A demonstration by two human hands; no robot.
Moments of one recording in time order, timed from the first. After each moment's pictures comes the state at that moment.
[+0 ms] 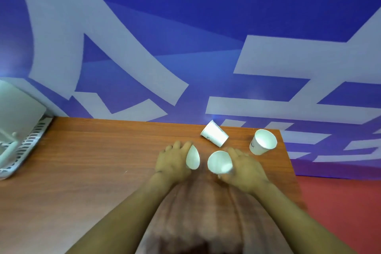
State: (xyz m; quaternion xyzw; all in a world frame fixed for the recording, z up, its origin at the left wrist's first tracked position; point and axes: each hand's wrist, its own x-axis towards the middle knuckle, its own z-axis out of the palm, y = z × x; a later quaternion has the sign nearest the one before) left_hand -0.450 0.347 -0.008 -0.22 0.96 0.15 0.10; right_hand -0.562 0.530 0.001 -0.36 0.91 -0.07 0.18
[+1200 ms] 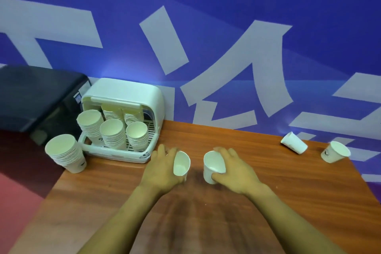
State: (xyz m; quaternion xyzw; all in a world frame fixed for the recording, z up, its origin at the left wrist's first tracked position) left_hand -0.083 0.080 0.054 -0.26 0.93 0.26 -0.04; right_hand -0.228 0.254 0.077 -0.36 0.90 -0.15 0.18
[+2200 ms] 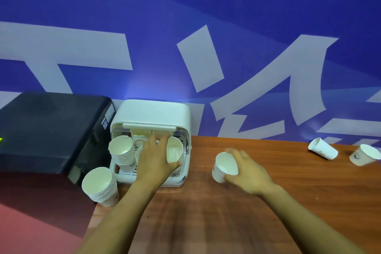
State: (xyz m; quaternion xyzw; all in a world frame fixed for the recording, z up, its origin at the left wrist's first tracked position) left_hand -0.062 -0.089 0.077 -0.30 0.92 0.20 -0.13; right_hand -0.202 0.129 0.084 -0.32 0.92 -0.15 0.17
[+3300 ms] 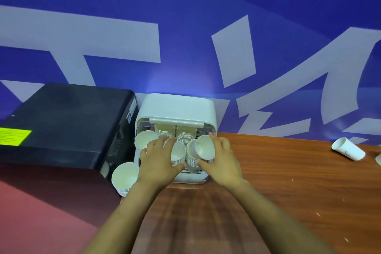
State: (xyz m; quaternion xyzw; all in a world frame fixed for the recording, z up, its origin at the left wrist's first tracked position) left_hand -0.014 -0.145 0.066 -0.29 0.94 0.19 -0.05; right_hand -0.139 0.000 0.050 -0.32 0.91 -0.26 0.11
